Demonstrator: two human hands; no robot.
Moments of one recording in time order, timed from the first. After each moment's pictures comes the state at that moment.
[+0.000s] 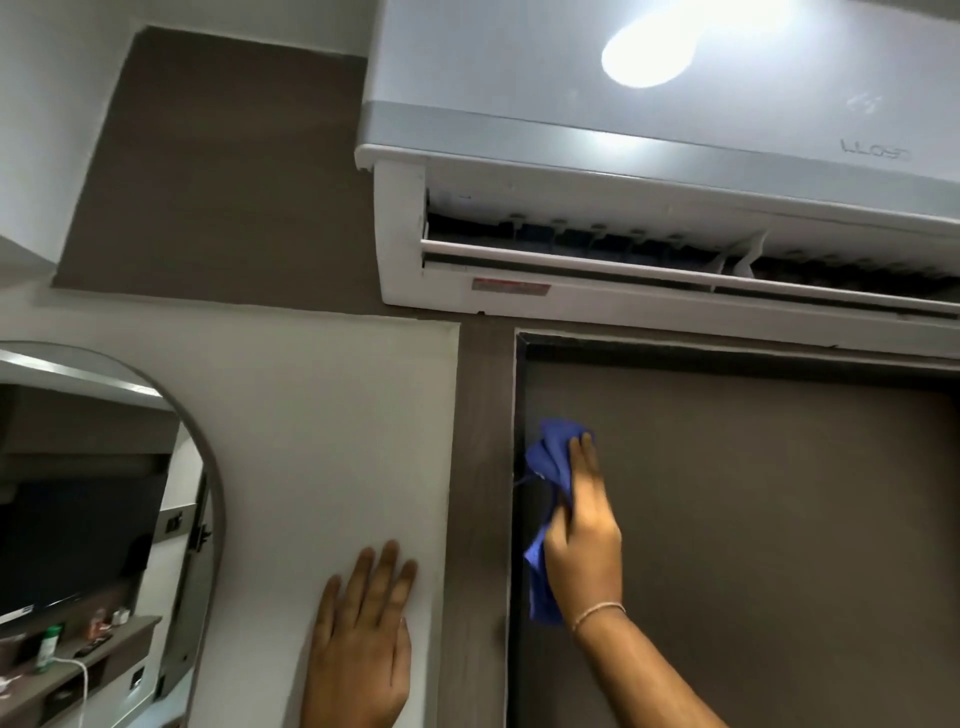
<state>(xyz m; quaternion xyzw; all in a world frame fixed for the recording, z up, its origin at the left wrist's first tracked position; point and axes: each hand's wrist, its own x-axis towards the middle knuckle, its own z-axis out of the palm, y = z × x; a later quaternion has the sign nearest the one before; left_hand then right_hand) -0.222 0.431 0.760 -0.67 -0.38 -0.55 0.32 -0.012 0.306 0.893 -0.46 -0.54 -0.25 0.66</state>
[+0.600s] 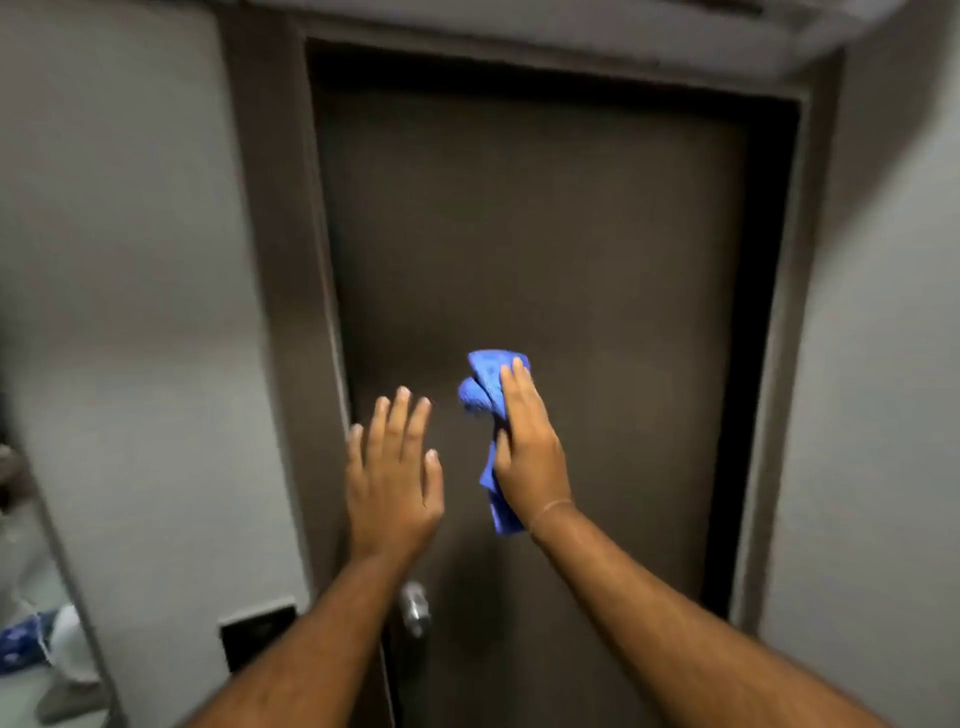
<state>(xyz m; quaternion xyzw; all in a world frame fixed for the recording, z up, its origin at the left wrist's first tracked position) -0.087 0.249 0.662 -0.81 -0.31 -0.49 0.10 0.068 0.164 0.692 -0.62 -0.51 -0.19 0.56</state>
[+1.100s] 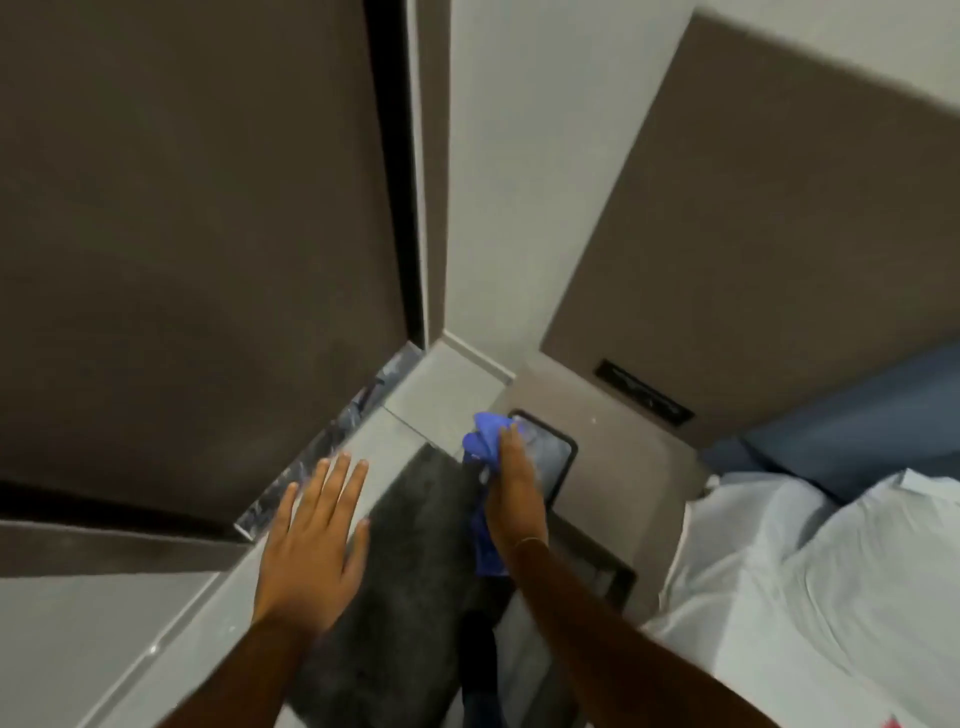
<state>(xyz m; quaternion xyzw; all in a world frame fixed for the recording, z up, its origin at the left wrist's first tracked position) -0.007 -0.002 0.205 -0.99 -0.11 0.01 -0.11 0.150 -0.219 0.187 -0.90 -0.01 0.16 0.41</state>
